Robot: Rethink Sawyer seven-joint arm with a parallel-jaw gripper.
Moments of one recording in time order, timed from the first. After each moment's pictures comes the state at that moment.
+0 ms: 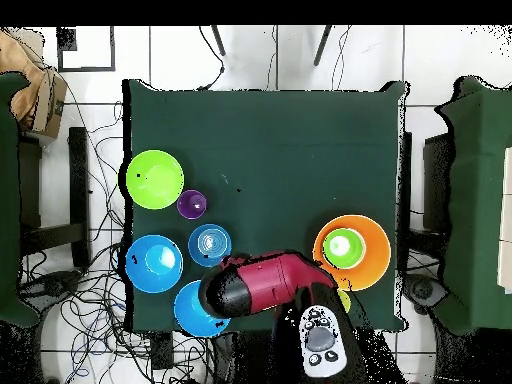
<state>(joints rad) -0.26 -0.83 0.09 2.01 -0.52 0.39 2.09</state>
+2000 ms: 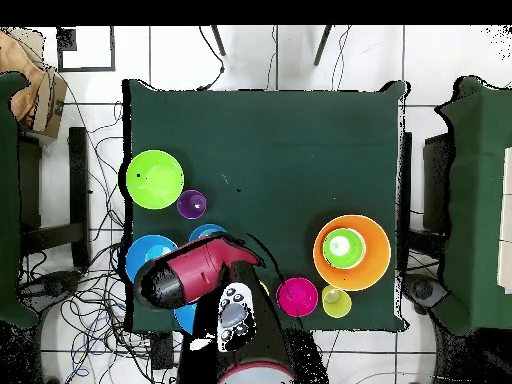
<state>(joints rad) -0.06 -0.76 0.13 1.94 -0.46 0.49 2.09</state>
